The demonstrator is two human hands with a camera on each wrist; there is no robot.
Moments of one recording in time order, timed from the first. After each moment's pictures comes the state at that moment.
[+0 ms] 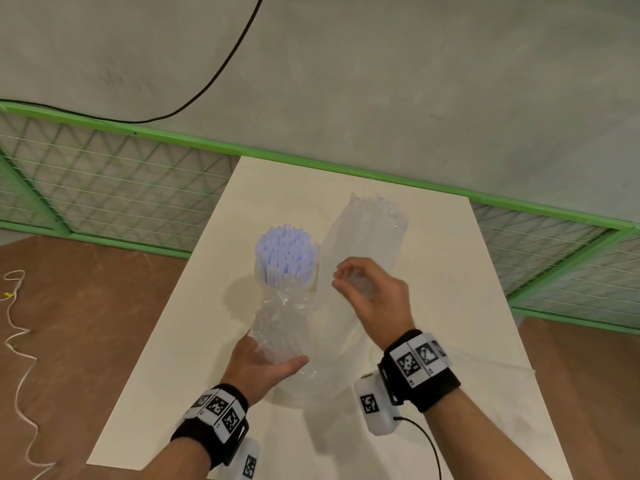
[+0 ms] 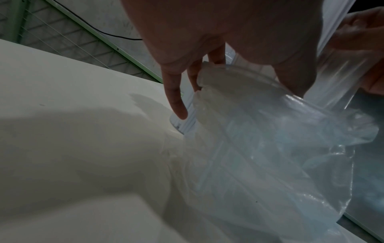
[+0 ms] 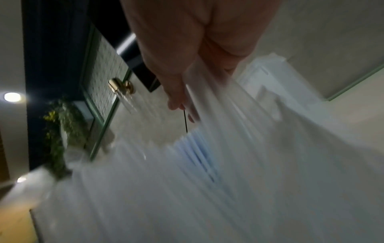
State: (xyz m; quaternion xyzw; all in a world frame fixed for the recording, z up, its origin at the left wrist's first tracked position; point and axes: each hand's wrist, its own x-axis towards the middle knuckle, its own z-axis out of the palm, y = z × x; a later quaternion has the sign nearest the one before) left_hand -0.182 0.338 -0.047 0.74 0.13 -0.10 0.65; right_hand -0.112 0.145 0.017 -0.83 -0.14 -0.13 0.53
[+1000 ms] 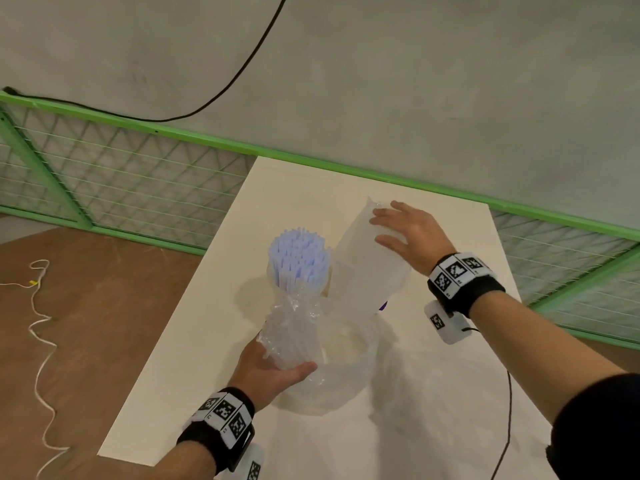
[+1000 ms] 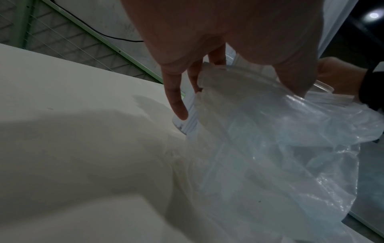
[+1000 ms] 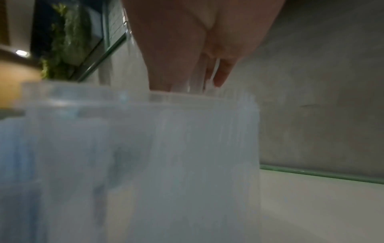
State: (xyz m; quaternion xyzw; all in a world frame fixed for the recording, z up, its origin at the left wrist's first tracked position) left_hand -0.184 0.339 -0.028 0.75 0.18 -0.15 0.61; right_hand 0.024 0.080 0.035 -0.94 -0.30 -0.08 0.13
